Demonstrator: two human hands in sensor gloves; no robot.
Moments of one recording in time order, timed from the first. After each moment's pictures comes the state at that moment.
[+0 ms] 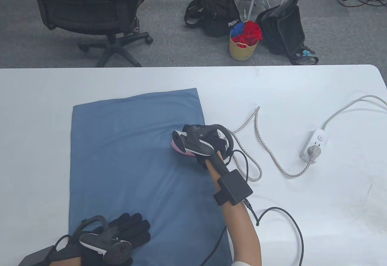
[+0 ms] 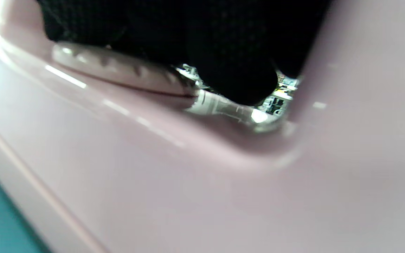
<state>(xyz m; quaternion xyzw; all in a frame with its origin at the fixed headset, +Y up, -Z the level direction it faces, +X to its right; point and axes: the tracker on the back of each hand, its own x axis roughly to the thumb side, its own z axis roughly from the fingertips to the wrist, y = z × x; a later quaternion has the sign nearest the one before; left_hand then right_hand) -0.240 -0.803 -0.054 -0.31 -0.48 -0.11 0.81 -0.006 -0.739 -0.328 -0.16 0.02 -0.98 0.16</state>
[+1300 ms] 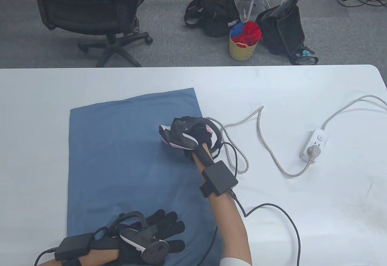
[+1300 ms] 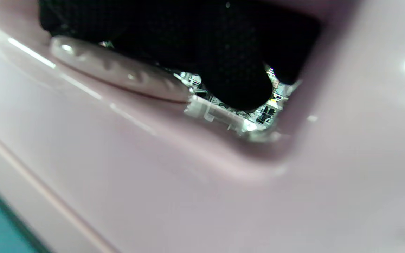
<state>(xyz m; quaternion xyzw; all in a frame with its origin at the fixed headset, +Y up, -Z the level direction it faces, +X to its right) -0.146 -0.805 -0.060 -0.30 -0.54 -0.12 0.77 -0.045 -0.740 -0.338 -0.15 0.03 -0.97 0.21</state>
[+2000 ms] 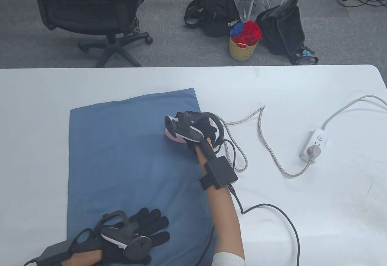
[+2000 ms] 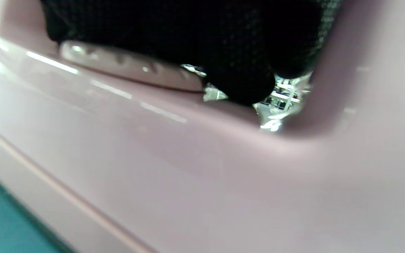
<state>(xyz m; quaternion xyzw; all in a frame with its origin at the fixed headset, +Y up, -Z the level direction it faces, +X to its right) -0.191 -0.808 -0.066 -0.30 -0.51 -0.10 0.80 -0.030 -0.736 -0.362 -0.13 0.01 -0.98 0.15</state>
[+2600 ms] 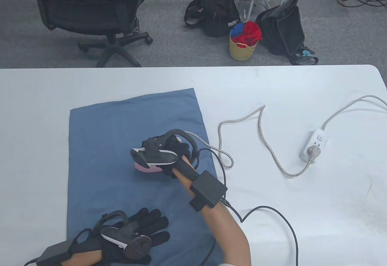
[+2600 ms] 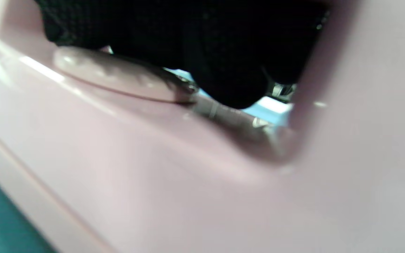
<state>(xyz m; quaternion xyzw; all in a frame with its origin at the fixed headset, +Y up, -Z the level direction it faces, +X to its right) -0.191 -0.806 -0.067 -0.30 -0.51 -0.10 0.80 -0.118 -0.732 -0.268 -0.34 -0.02 -0.93 0.16</state>
